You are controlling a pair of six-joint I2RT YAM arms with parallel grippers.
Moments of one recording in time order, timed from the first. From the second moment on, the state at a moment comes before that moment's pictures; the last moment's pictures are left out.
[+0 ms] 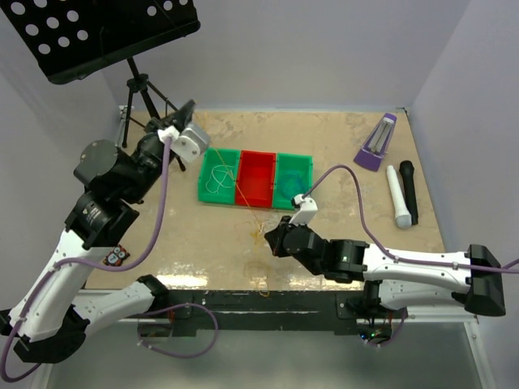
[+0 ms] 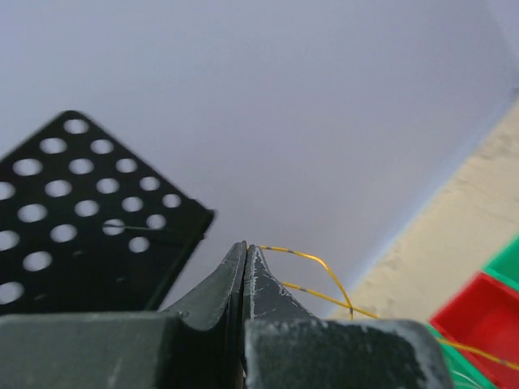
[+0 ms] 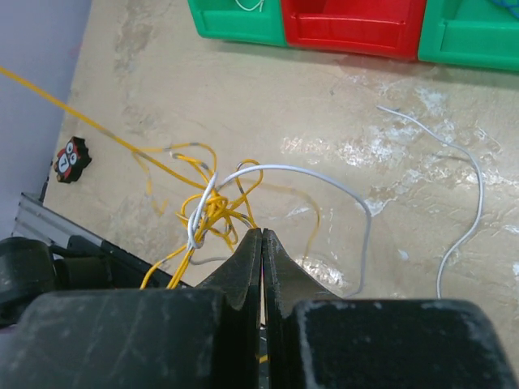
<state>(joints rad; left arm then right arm) -0.65 0.95 1.42 -0.27 -0.01 0.74 1.31 1.05 0.72 -0.23 0.62 0.96</state>
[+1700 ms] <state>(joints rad) -0.62 0.87 1.47 0.44 -0.35 1.33 1.28 0.72 0.95 -1.10 1.04 1.71</state>
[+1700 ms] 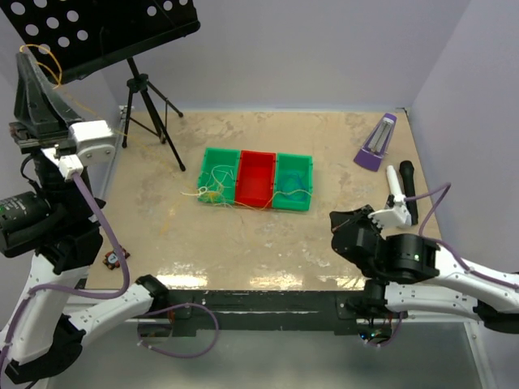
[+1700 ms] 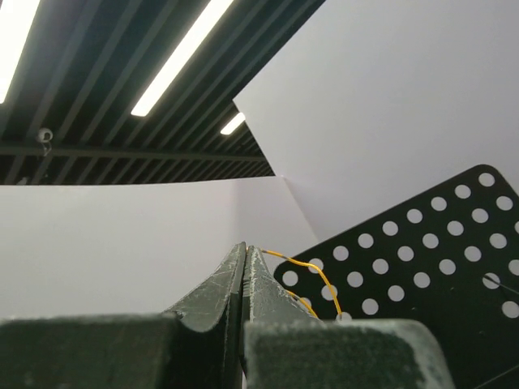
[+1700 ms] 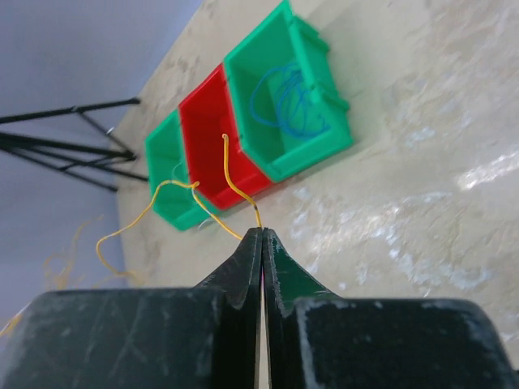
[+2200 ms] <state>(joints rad) -0.74 0.78 1.48 0.44 -0.53 1.58 0.95 0.83 0.99 -1.11 1.20 1.53</state>
